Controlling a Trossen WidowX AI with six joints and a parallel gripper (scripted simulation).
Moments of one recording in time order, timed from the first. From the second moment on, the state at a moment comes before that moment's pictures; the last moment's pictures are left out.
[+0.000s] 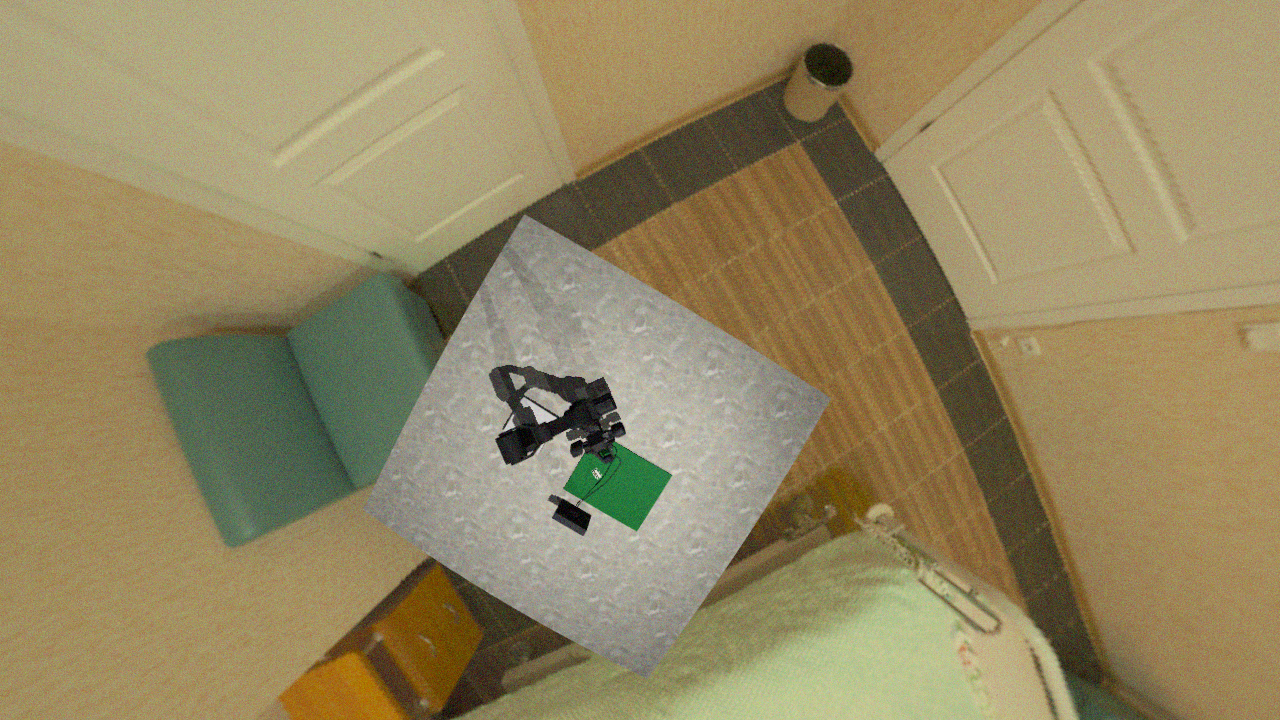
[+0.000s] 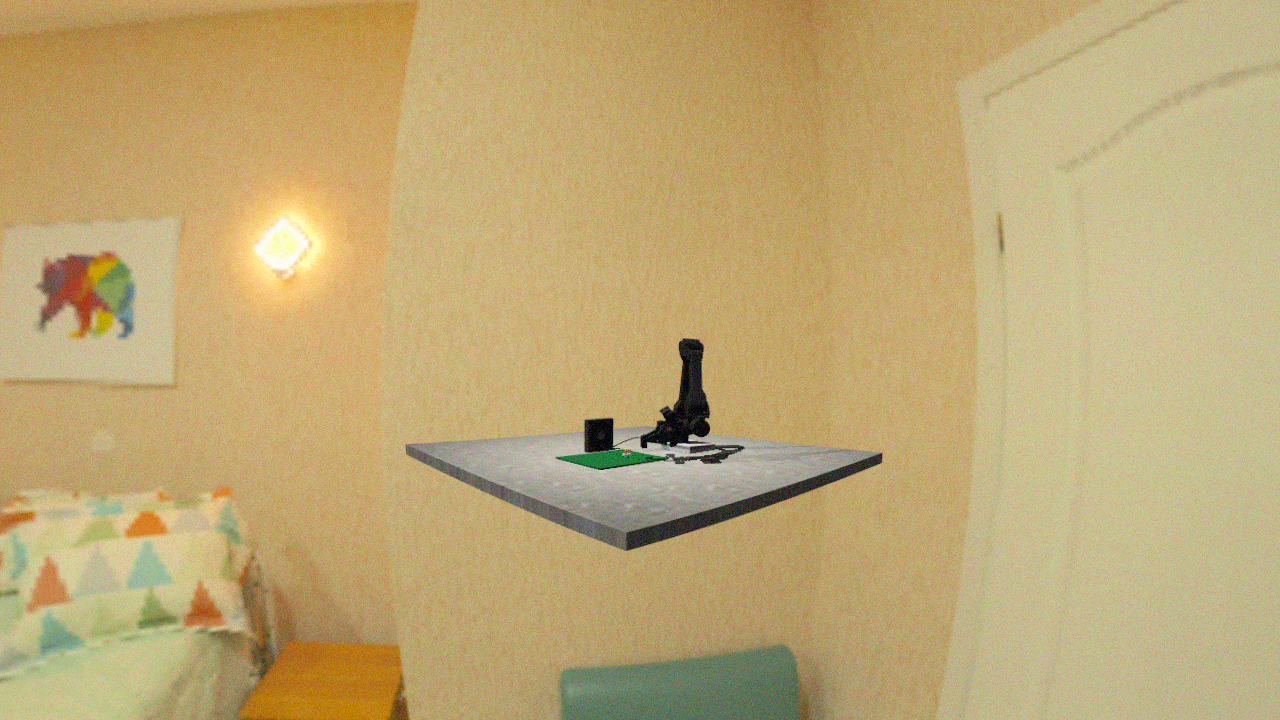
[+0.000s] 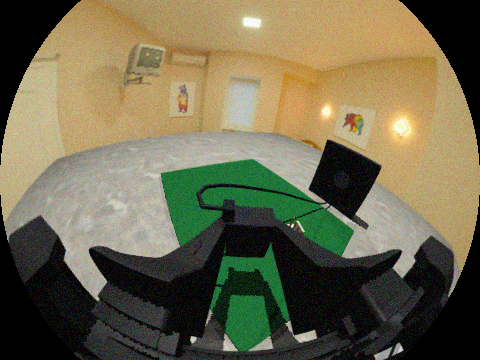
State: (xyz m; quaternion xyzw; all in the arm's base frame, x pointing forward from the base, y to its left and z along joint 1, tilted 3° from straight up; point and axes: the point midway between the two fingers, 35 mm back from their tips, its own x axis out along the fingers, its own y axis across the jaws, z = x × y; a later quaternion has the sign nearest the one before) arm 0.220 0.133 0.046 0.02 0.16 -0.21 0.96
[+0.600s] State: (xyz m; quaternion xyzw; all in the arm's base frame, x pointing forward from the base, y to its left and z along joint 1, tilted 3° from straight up) arm 0.215 0.134 0.055 0.03 0.12 -0.19 0.97
